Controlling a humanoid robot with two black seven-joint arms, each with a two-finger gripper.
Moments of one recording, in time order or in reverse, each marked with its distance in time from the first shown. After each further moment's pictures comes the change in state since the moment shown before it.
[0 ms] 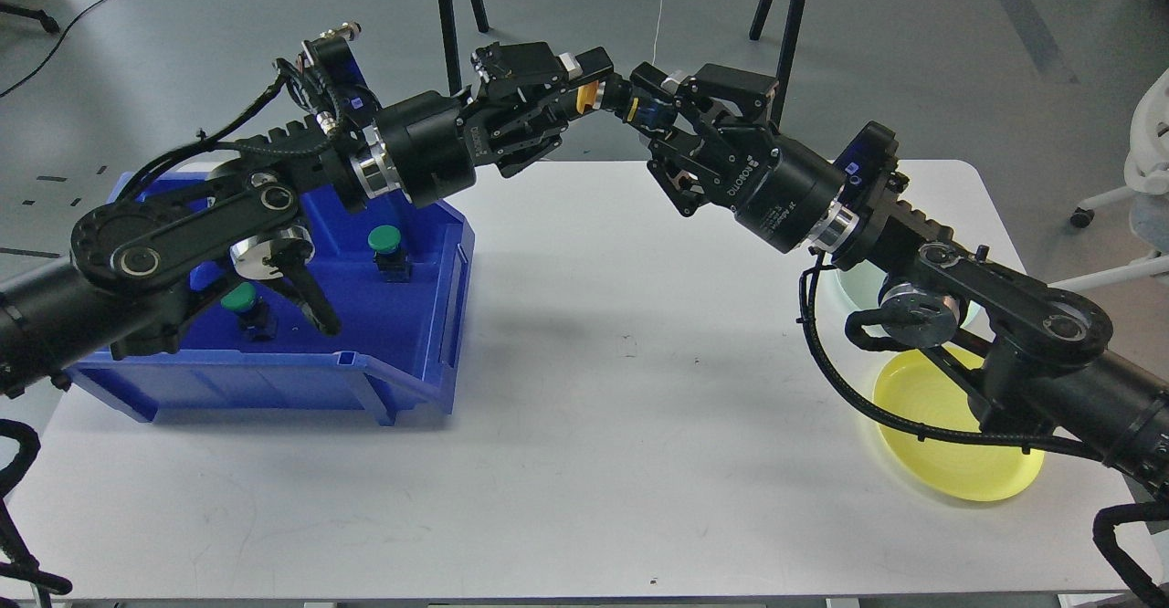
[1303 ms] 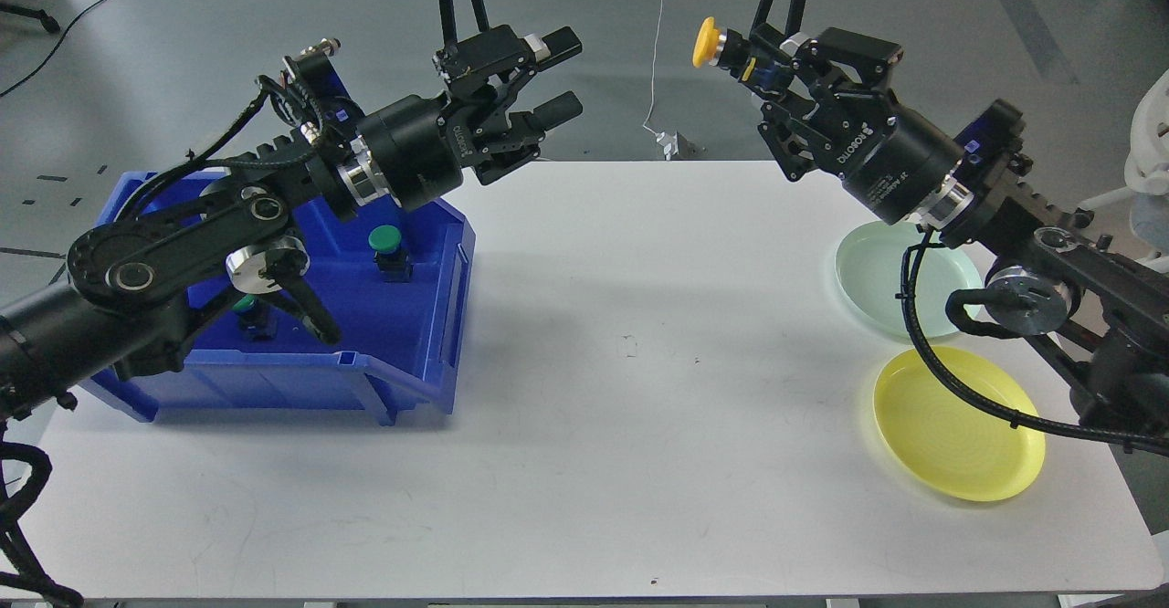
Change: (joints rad) left arm 0.076 -0.019 -0.090 0.009 -0.003 0.010 0.001; right arm -0.077 -0.212 0.122 0.025 0.009 0.000 0.001
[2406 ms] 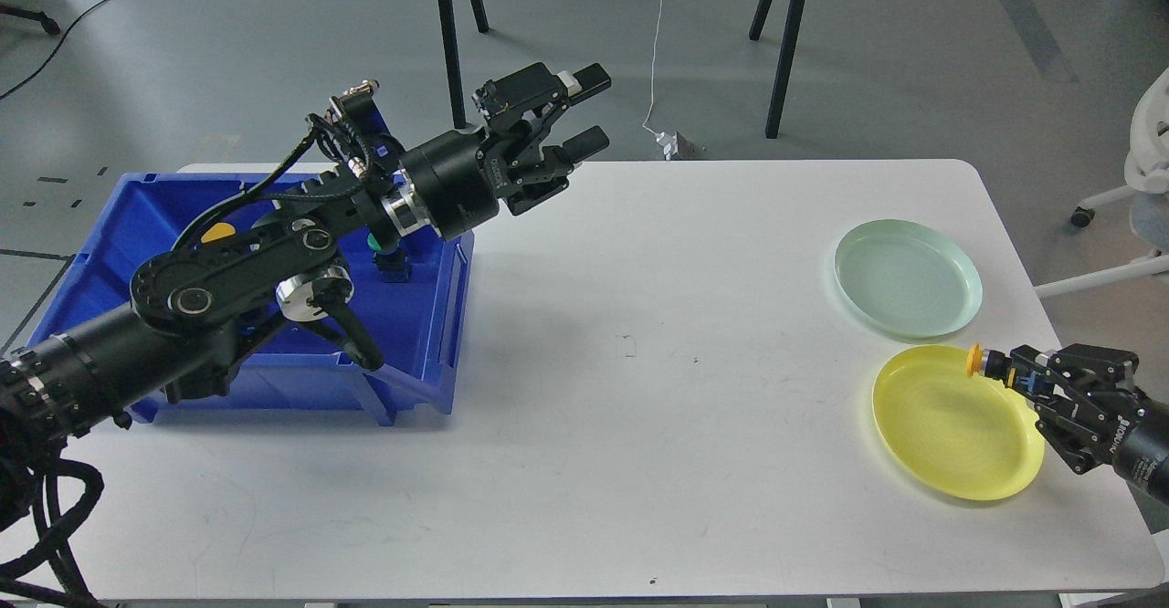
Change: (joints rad) left arm 0.041 -0.085 0.006 0.051 0.013 0.032 0.000; right arm -0.584 -0.365 -0.030 -0.139 -0.024 0.000 0.000
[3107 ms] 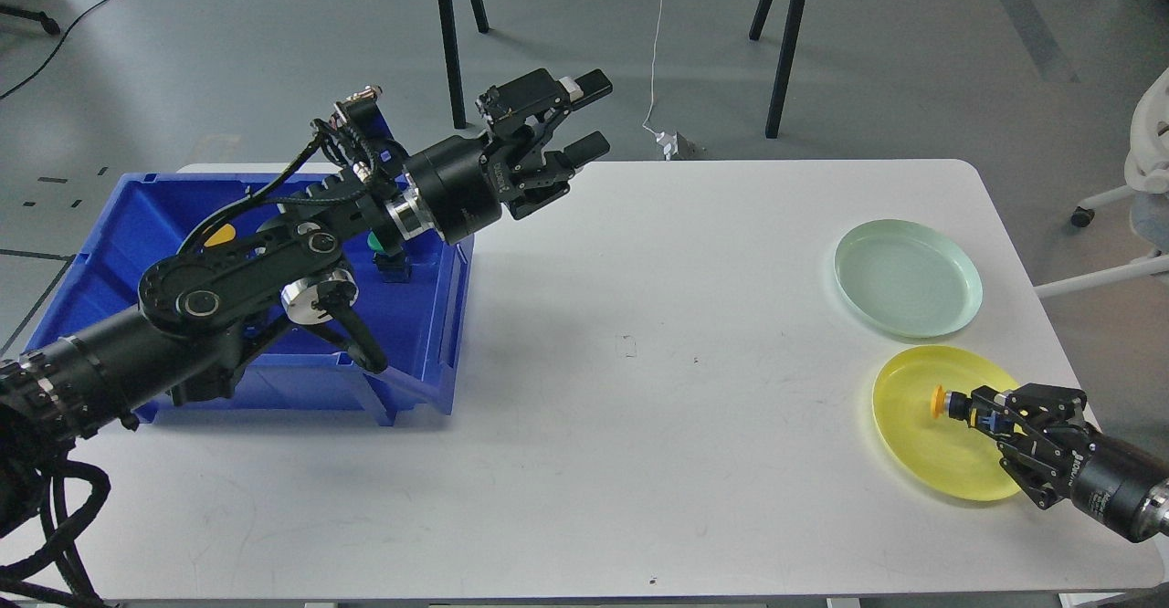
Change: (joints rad) left arm 0.002 -0.014 0.004 0.017 0.001 0.001 0.000; right arm 0.013 0.087 -0.053 -0.062 -0.050 0.000 0.000
